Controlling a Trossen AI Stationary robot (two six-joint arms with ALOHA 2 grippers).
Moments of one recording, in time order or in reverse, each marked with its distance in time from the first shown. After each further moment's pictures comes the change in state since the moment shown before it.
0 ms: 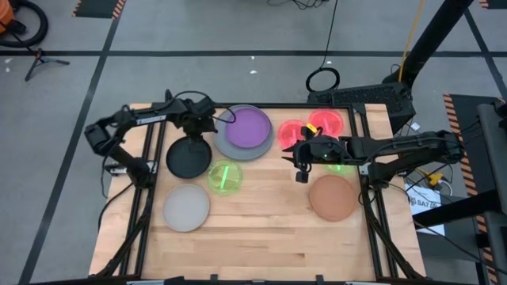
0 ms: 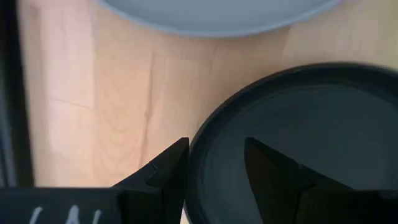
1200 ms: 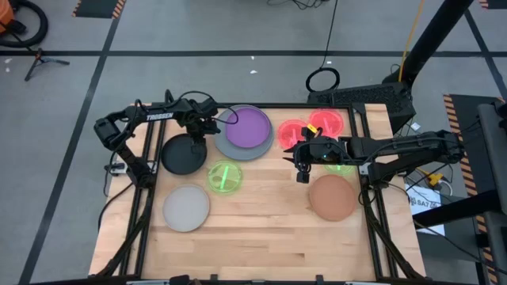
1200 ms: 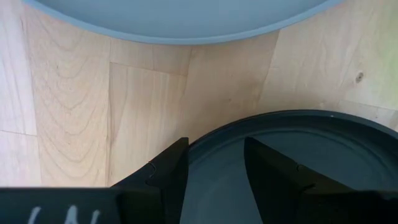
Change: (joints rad) left arm 0.037 0.107 0.001 0.037 0.110 0.047; right arm 0.003 0.000 0.000 -0.036 0.003 0.009
